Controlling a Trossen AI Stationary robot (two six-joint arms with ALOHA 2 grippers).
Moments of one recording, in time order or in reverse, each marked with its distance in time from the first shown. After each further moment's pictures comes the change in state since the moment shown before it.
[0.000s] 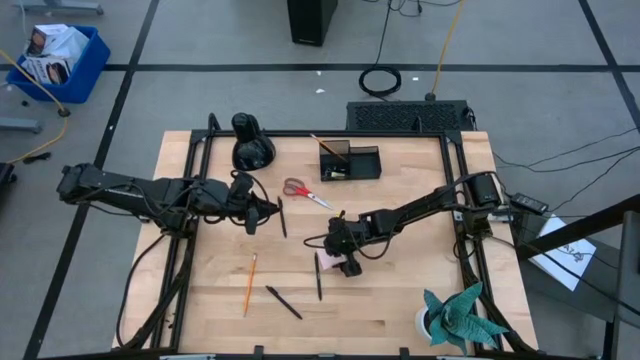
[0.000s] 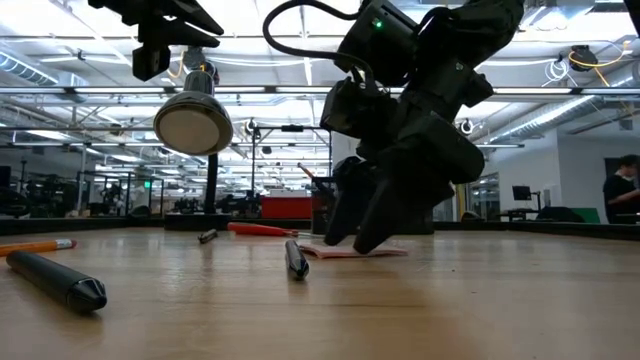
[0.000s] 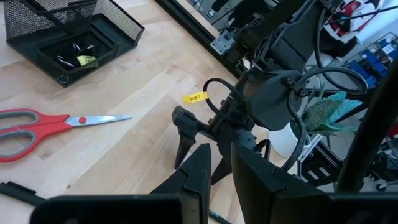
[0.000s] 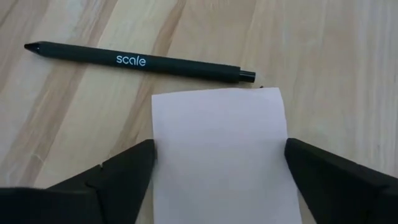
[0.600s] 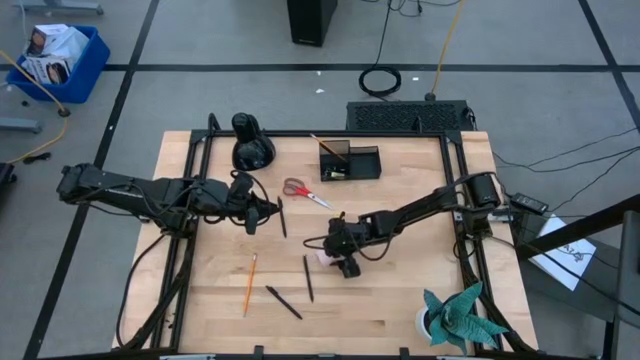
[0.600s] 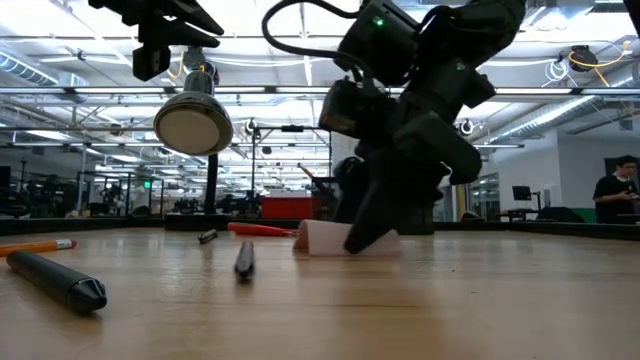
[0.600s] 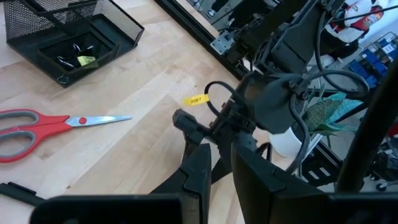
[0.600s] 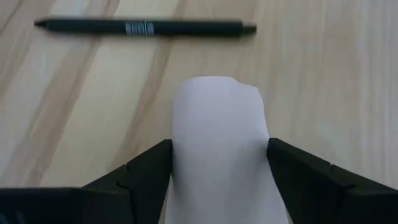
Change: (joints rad) left arm 0.000 0.000 0.000 0.000 0.000 0.003; right arm 0.002 0.012 -0.001 0.008 0.029 0.018
